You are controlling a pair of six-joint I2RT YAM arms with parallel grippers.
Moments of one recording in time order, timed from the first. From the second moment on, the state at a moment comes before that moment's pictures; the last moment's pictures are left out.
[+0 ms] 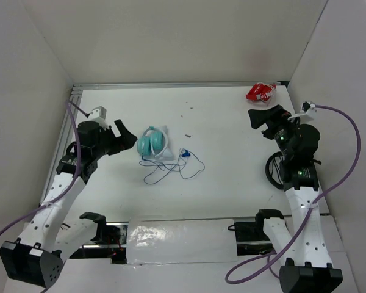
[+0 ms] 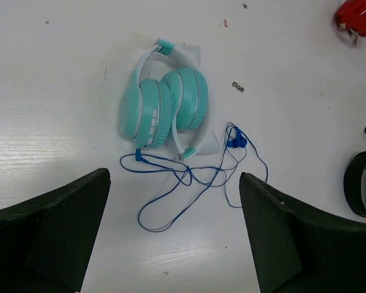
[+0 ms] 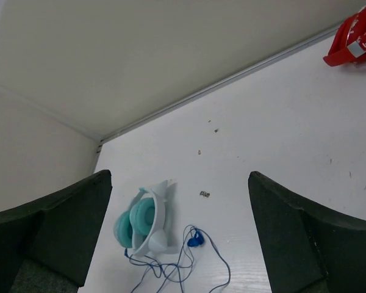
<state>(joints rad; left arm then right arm) -0.19 0.90 0.85 -0.44 0.10 -0.54 -0.09 0.74 0.84 -0.13 -0.25 0.67</state>
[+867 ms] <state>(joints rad) -0.10 1.97 1.45 -0.57 0.16 -0.50 0.31 1.00 0.78 -0.01 -0.03 0.42</state>
